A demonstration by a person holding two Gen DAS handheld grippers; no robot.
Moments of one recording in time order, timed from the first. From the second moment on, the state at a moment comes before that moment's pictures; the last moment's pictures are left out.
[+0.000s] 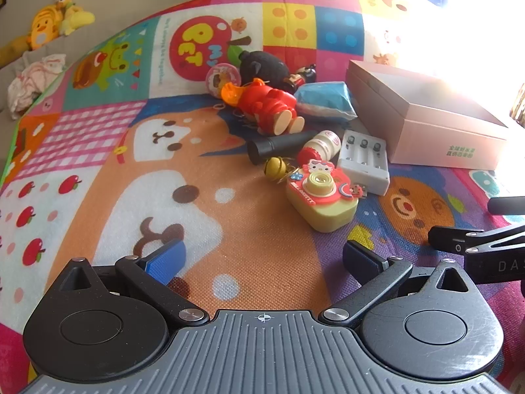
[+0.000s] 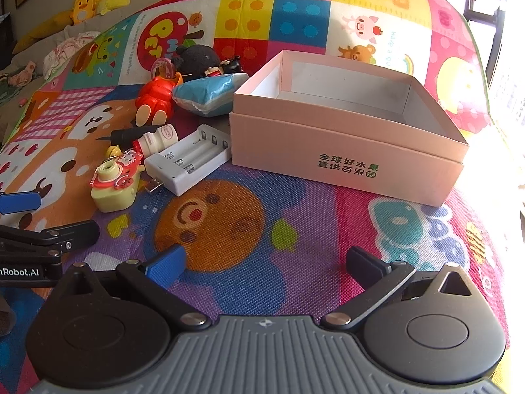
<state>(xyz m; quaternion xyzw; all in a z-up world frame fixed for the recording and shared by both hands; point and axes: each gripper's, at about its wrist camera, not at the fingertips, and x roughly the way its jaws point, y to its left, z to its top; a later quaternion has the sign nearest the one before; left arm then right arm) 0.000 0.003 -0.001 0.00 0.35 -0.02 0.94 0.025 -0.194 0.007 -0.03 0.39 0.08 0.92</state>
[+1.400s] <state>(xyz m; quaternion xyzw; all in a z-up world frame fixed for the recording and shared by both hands) 0.000 0.031 0.004 -0.01 0.36 0.03 0.93 0.086 -0.153 0.020 0.04 0.40 0.12 0.91</state>
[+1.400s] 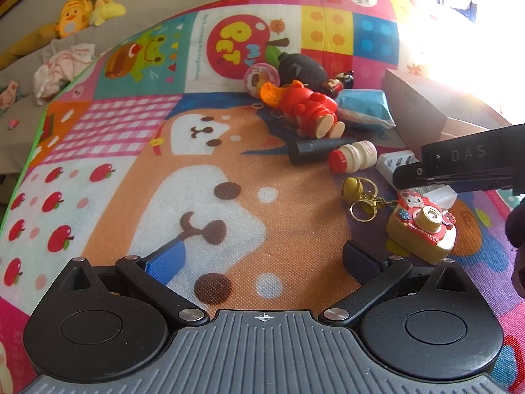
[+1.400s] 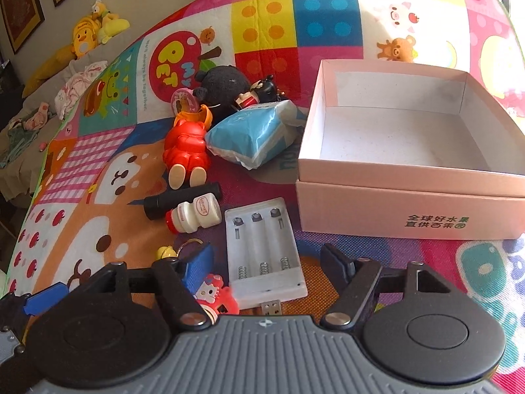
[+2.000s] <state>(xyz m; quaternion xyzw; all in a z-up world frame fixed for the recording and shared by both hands) 0.001 0.030 0.003 -0.01 0.36 0.03 0.93 0.079 -0.290 0.082 0.02 0.27 -0.08 0.96</state>
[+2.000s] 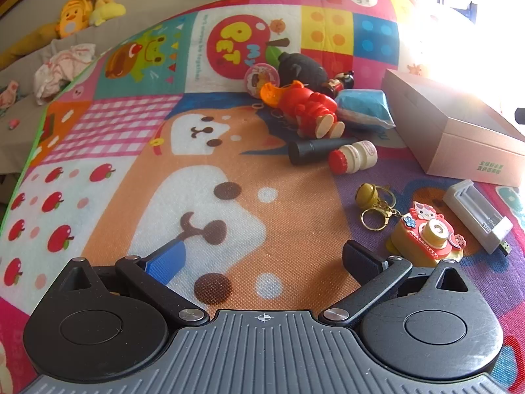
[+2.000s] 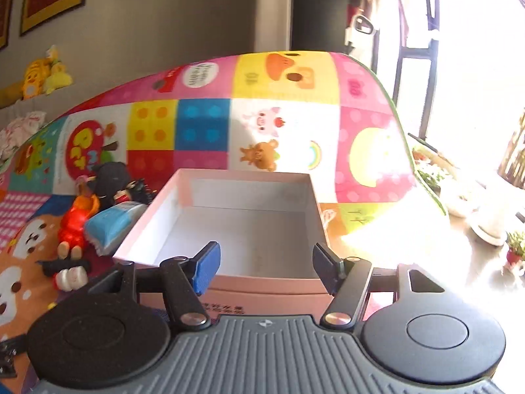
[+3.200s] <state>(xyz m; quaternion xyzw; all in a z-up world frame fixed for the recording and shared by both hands) 0.001 0.027 0.002 -0.01 0.36 0.03 0.93 -0.006 -0.213 0.010 -0.24 0.29 0.04 0.92</state>
